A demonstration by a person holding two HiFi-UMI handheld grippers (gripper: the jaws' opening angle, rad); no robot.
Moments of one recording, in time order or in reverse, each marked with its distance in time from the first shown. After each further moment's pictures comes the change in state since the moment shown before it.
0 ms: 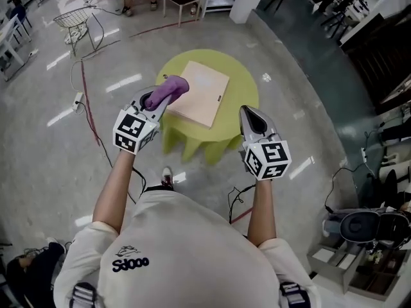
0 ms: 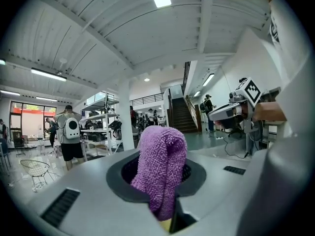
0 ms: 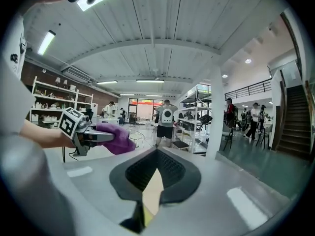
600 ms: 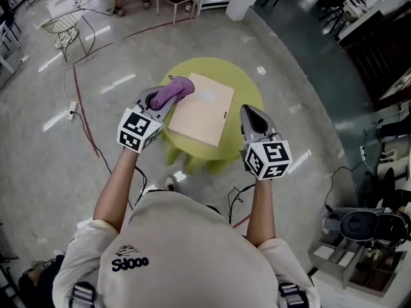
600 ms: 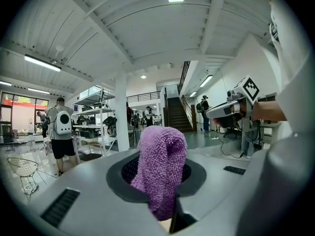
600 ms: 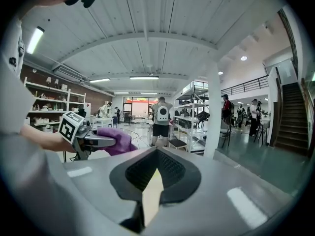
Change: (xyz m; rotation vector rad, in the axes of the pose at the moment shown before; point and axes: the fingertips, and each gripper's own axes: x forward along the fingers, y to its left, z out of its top) left arm 0.085 0.082 -0.016 -0.023 0.026 -0.097; right arm 0.109 -0.027 0.013 0.039 0.028 -0.052
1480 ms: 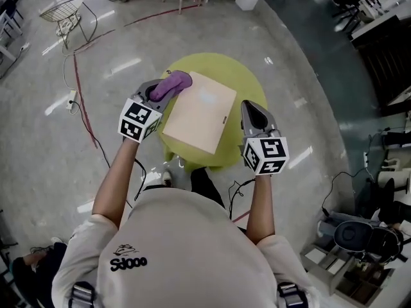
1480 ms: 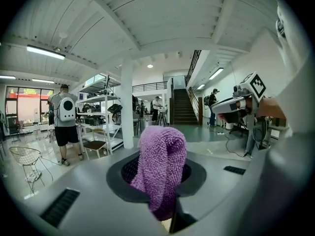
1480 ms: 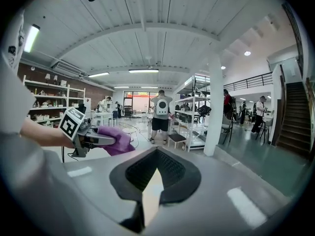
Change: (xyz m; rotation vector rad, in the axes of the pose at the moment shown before) left arm 0.081 0.043 -0.043 -0.066 0.124 0.046; right arm 0.071 -0.061 -0.029 -0.009 0.071 0.018
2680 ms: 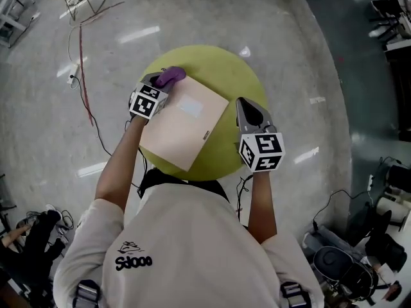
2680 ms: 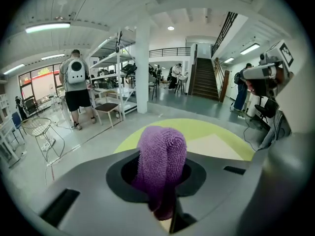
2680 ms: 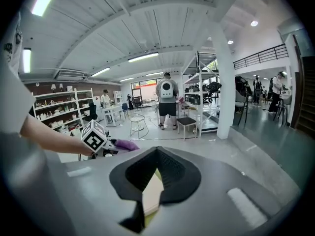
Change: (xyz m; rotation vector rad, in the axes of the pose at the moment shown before) left arm 0.188 0.042 -0.146 -0.151 0.422 0.166; right arm 0.112 -0.124 -0.084 0.091 0.169 0.186
